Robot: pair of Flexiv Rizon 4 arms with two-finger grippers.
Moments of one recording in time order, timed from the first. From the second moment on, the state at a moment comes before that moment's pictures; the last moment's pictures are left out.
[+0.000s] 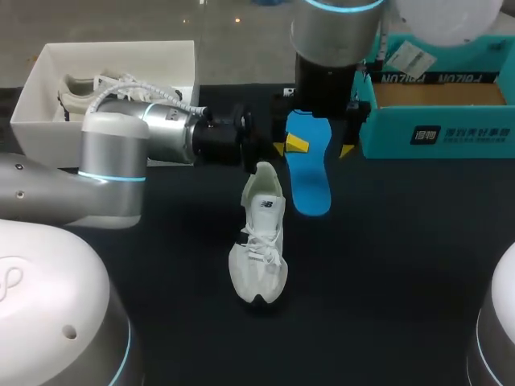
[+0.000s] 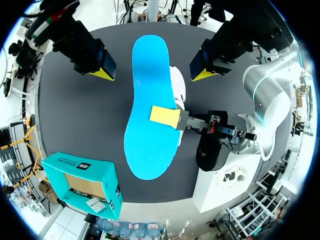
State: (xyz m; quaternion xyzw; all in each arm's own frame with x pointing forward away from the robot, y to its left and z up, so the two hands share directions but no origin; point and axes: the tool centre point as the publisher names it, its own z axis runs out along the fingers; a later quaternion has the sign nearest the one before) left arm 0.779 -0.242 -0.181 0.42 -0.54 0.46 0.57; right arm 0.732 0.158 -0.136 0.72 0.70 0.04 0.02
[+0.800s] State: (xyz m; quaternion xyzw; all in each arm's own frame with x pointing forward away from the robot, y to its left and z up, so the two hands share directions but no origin) left arm 0.779 -0.242 -0.184 0.42 -0.54 0.46 0.57; right arm 0.727 0.158 -0.135 0.72 0.70 0.05 0.03
